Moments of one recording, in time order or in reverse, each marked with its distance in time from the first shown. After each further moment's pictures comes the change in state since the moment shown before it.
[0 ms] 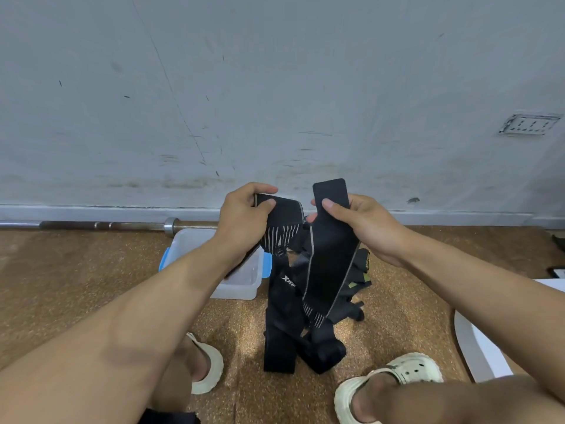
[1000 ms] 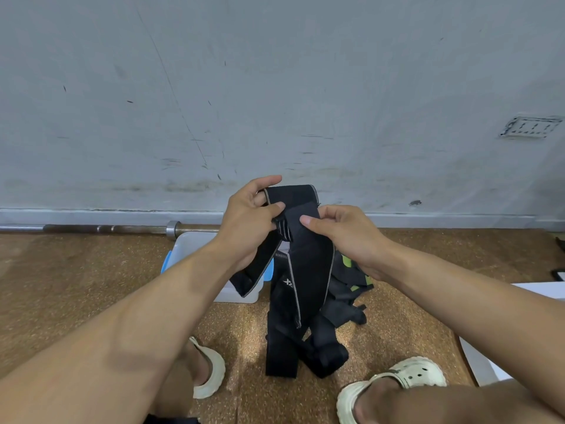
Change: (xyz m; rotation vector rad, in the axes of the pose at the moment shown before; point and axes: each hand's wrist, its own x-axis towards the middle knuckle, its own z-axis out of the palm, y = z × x) left_hand -0.009 0.014 0.002 -0.269 -0.140 -0.060; right_hand -0.002 0.003 0.032 0.007 0.044 0.016
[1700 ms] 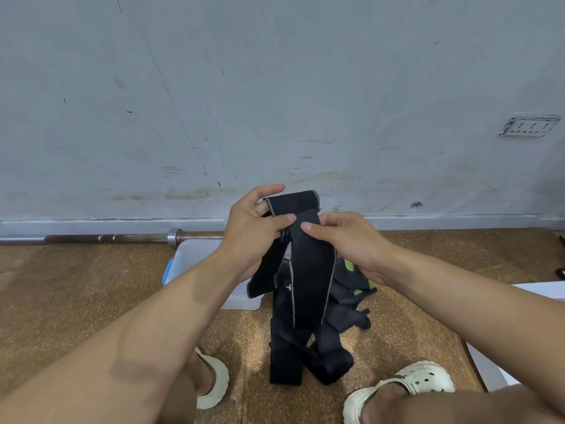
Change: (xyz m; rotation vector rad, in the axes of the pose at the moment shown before) left_hand -0.003 -0.001 0.003 -0.031 -0.002 -0.002; right_hand 0.003 0.001 -0.002 -0.069 0.013 0.029
